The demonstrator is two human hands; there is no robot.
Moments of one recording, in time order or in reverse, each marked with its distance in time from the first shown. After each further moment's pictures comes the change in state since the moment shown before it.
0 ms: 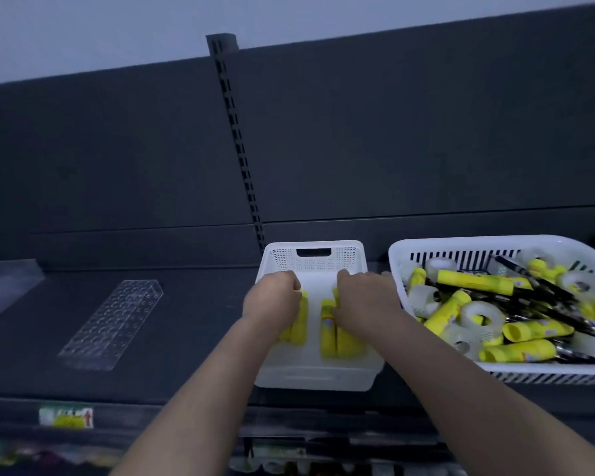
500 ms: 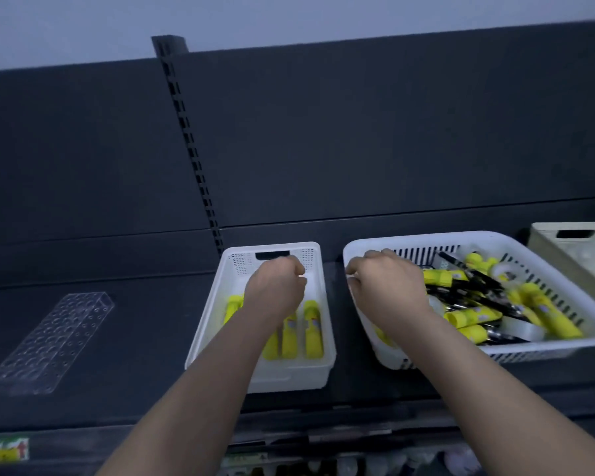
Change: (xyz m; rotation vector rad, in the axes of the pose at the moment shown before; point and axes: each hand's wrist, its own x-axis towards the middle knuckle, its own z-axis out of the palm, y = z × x) left_hand -0.001 0.069 0.001 -0.115 0.037 0.173; right_hand -0.032 0.077 -0.020 -0.012 0.284 0.075
